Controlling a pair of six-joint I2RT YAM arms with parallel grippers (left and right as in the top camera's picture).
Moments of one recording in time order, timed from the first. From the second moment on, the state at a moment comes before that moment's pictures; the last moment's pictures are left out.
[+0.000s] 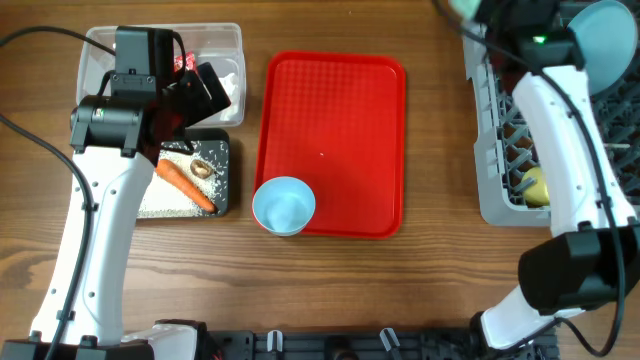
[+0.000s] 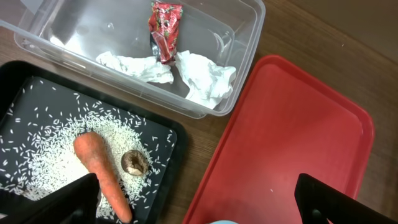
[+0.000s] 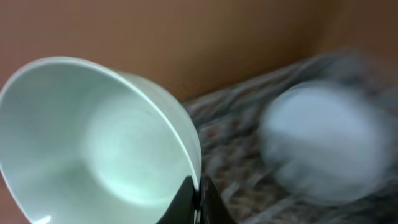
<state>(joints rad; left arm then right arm) -0.10 1.46 1.50 -0.99 -0.09 -0.52 0.09 1.80 1.77 -0.51 0.57 0.23</state>
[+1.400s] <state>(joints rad) -0.10 1.46 1.50 -0.99 -0.09 -0.52 -0.01 2.15 1.77 -0.14 1.06 -0.87</state>
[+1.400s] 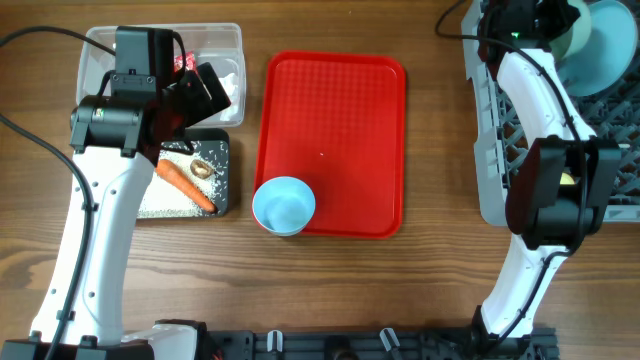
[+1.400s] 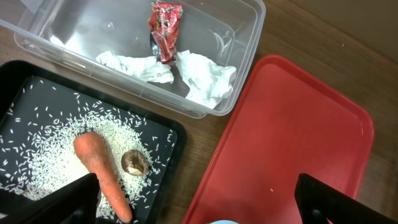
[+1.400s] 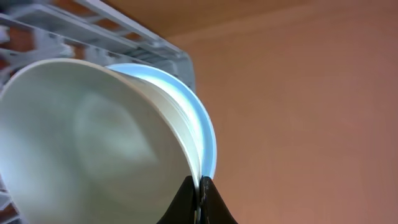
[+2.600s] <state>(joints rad) -0.10 1.46 1.50 -0.99 -0.09 -0.52 0.11 2.15 1.77 -0.38 0.83 -0.82</state>
